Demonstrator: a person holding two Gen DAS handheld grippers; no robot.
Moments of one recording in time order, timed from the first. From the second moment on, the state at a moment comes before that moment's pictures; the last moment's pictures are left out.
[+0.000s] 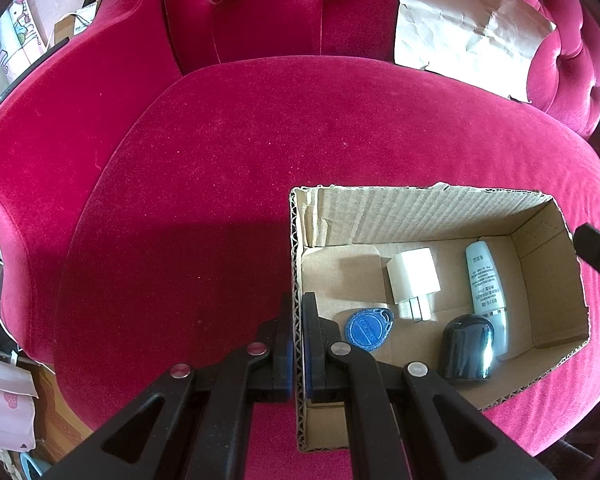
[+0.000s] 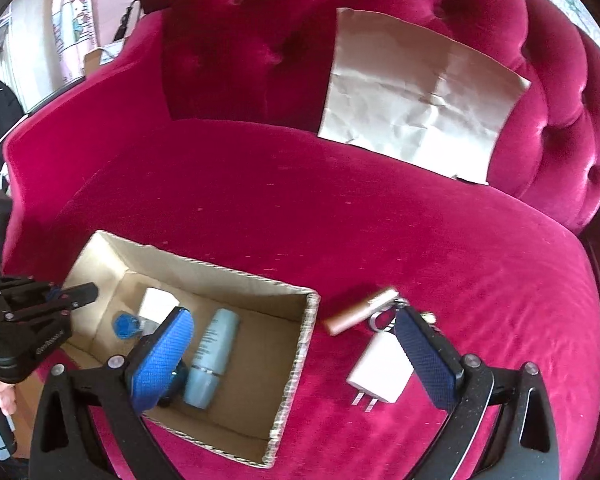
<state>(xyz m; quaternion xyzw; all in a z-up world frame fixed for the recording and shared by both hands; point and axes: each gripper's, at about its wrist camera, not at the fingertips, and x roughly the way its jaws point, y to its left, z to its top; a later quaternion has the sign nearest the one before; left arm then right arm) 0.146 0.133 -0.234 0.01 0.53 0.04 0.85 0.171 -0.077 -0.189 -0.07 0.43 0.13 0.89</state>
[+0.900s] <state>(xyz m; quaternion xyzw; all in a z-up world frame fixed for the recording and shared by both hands) 0.146 0.134 -0.234 0.01 0.53 0.04 0.85 0.175 -0.158 -0.205 -0.05 0.45 0.07 0.89</state>
